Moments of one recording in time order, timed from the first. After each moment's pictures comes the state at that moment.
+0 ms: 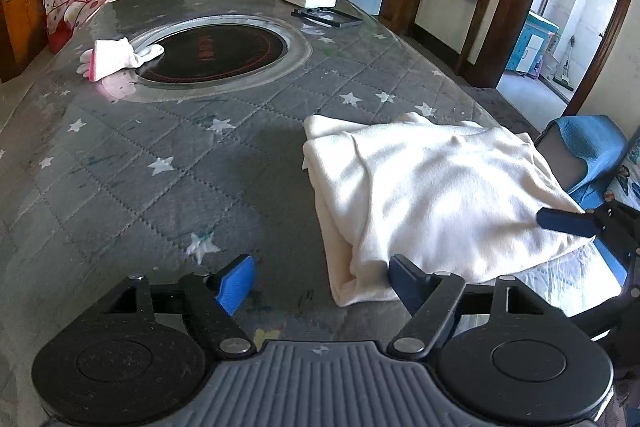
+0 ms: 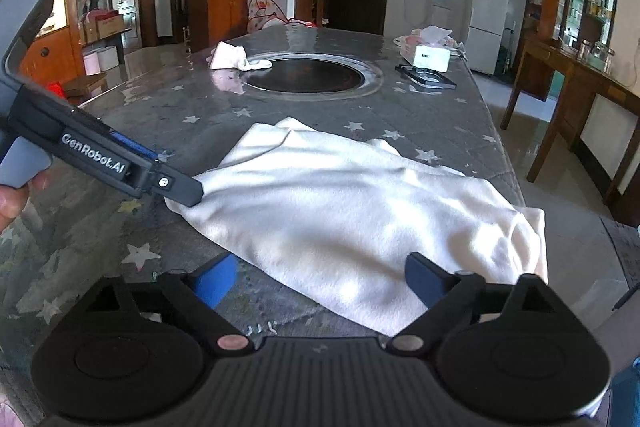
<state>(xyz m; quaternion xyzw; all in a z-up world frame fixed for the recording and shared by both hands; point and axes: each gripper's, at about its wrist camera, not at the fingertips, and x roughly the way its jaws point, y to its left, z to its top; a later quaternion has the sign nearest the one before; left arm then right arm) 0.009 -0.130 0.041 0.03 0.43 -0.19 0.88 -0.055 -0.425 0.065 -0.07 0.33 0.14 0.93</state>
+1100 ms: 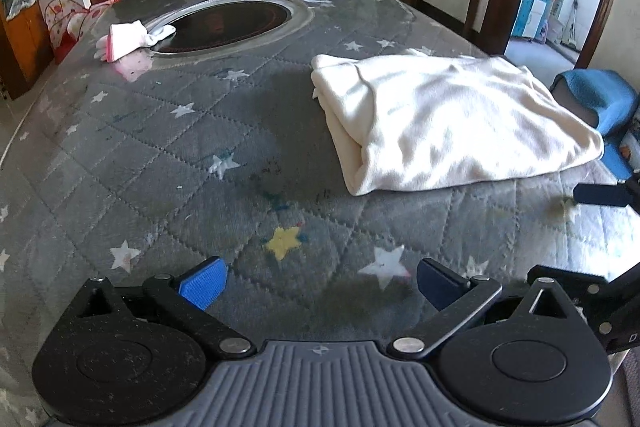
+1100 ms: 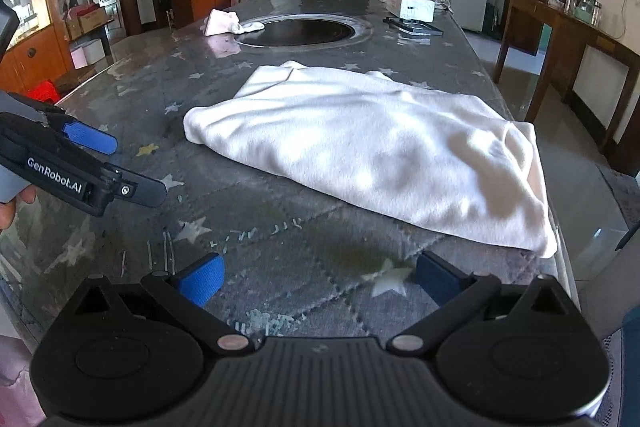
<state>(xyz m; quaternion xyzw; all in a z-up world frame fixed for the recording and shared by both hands) -0.040 -0.121 0.020 0.09 0.44 -0.18 0.88 -0.097 -0.427 0.048 -0.04 0.39 0.12 0.91</state>
